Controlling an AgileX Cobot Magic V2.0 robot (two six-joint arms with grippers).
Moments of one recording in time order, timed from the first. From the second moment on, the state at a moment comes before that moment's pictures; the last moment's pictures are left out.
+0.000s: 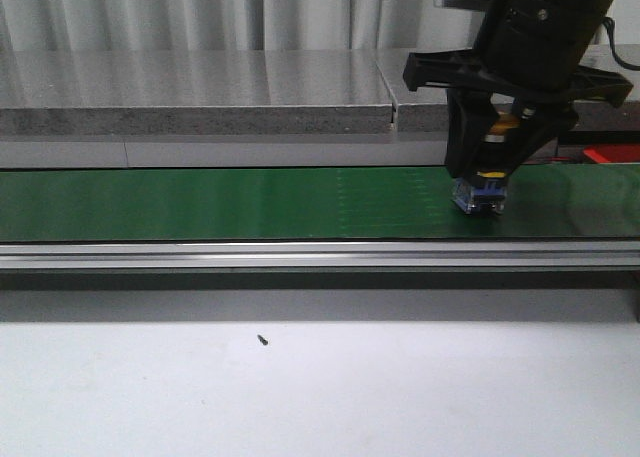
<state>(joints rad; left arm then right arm) -0.17 0.39 -0.64 -0.15 0.80 0.14 0.31 1.73 -1.30 0.06 0.76 0.19</state>
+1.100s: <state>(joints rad) -0.17 0.39 -0.64 -0.15 0.80 0.14 -0.34 1.20 -0.79 -0.04 0.71 0.24</state>
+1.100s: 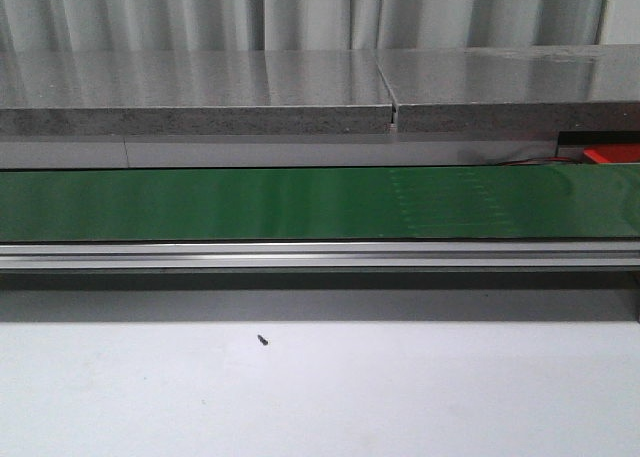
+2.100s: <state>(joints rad) -0.17 0.39 -0.64 -0.15 0.80 0.14 -0.42 1.53 -0.71 -0.05 0.39 0.26</state>
